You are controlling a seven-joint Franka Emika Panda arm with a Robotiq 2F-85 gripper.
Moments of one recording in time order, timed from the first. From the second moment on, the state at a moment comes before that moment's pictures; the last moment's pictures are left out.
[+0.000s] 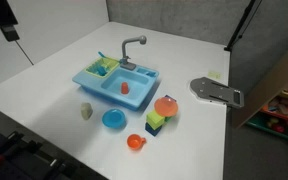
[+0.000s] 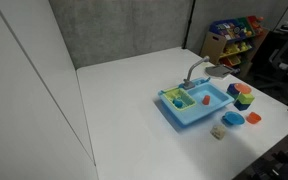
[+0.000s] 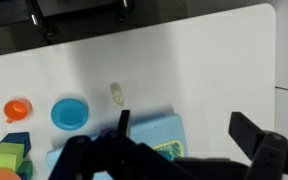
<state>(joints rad) 0.00 -0.57 -0.04 -2.60 0.25 1.96 0.11</state>
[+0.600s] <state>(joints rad) 0.00 -0.55 -0.02 -2.59 0.23 1.99 0.11</state>
